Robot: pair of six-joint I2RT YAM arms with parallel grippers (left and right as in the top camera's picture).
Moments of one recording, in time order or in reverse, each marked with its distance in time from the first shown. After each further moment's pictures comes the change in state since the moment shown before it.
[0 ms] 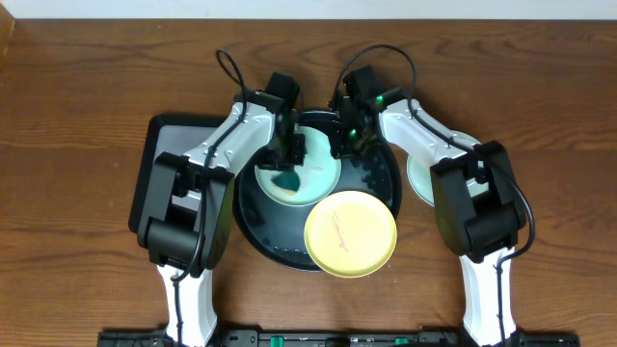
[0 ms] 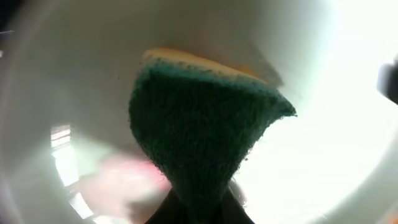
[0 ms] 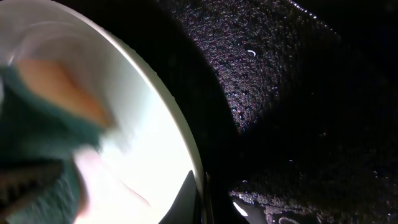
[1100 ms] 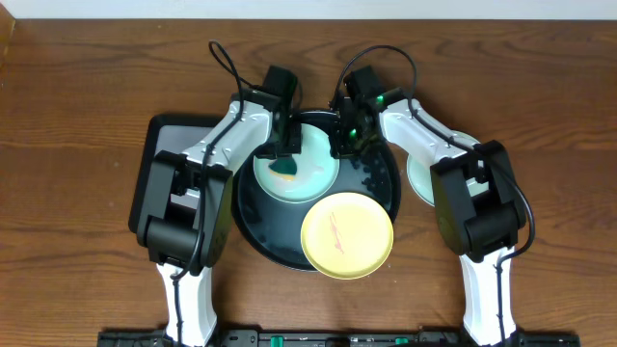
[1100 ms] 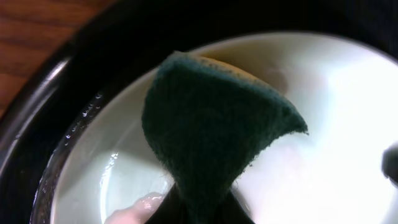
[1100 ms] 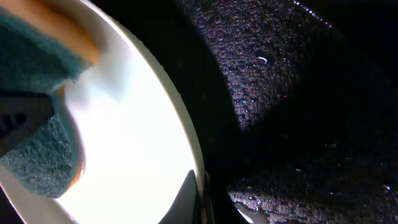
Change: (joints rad) left arm 0.019 0.007 0.007 0.117 -0.146 -0.116; right arm -0.003 0.004 0.000 0.000 -0.011 0.014
